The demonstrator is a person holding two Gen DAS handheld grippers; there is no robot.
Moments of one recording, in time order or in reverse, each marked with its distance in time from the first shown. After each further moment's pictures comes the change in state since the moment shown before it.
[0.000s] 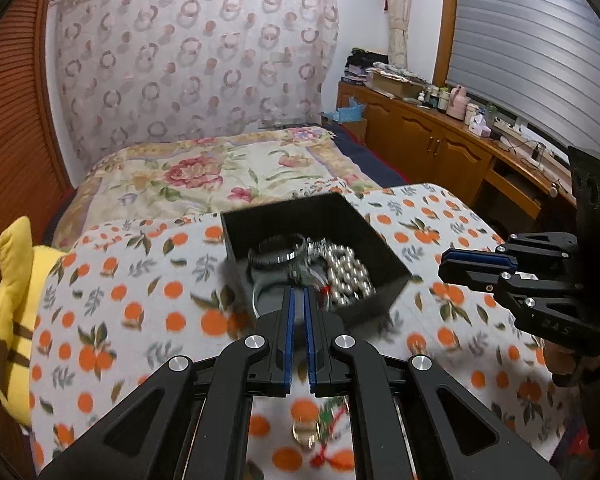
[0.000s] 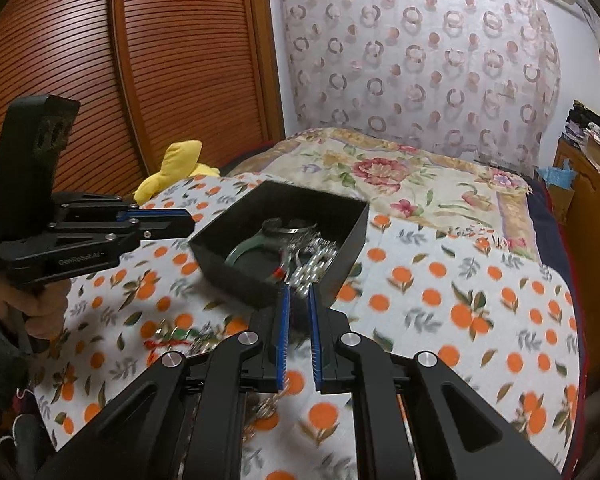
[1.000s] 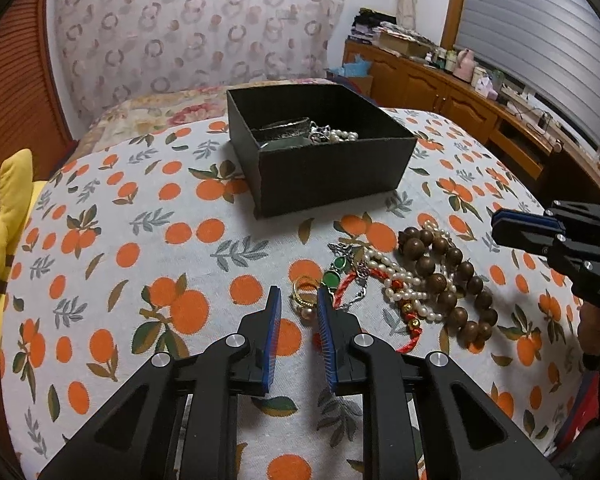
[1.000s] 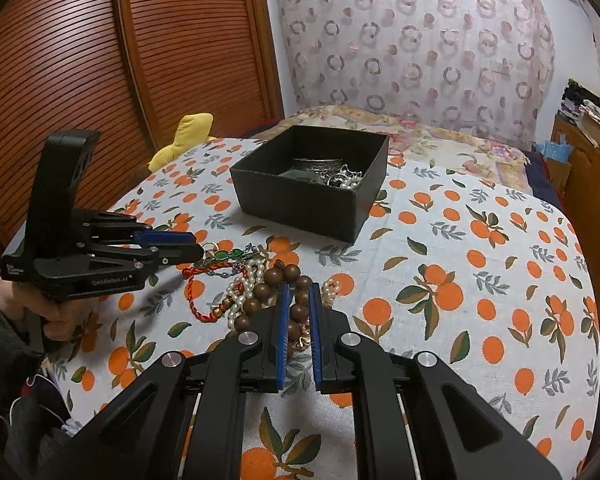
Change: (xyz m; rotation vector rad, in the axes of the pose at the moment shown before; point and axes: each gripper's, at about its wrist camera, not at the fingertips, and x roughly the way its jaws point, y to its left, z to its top) left arm 0.005 -0.004 -0.079 -0.019 0.154 0.009; right arm -0.022 0.035 -0.061 0.038 0.054 0.002
